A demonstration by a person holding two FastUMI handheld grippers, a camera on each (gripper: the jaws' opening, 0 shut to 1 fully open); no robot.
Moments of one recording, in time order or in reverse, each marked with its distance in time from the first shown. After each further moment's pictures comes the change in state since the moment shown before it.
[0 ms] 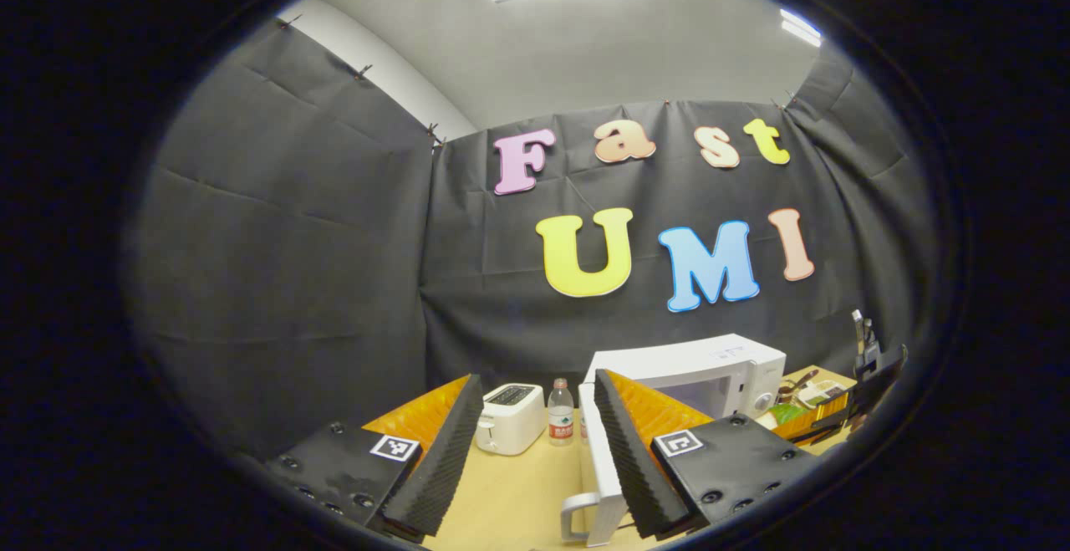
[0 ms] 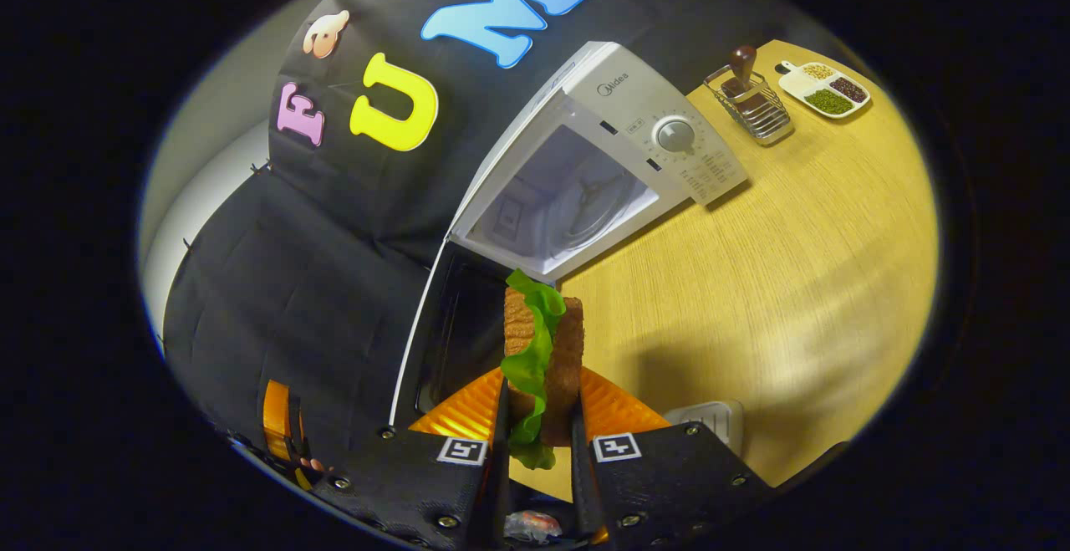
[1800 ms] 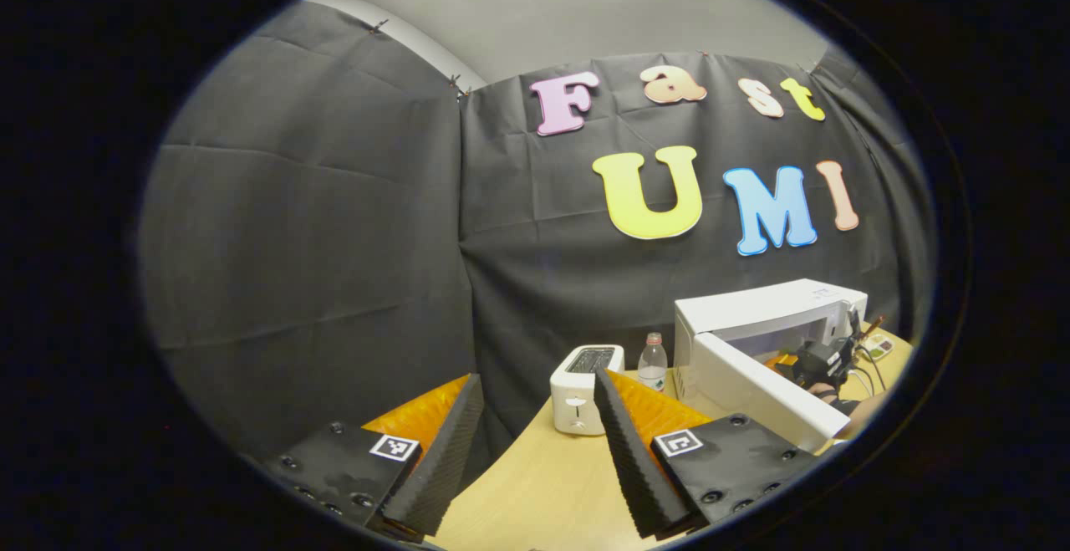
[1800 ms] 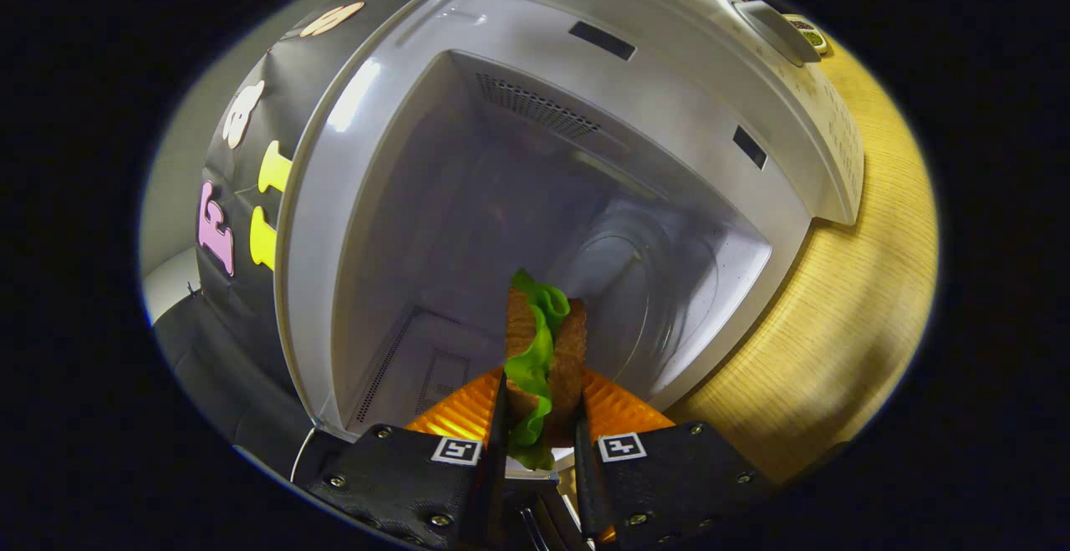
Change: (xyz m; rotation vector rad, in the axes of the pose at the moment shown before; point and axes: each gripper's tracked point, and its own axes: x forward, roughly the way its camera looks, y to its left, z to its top) left arm 0.073 0.157 -0.079 0.056 0.172 0.062; right arm 0.258 -0.043 0.128 0.214 -0.543 -0.123
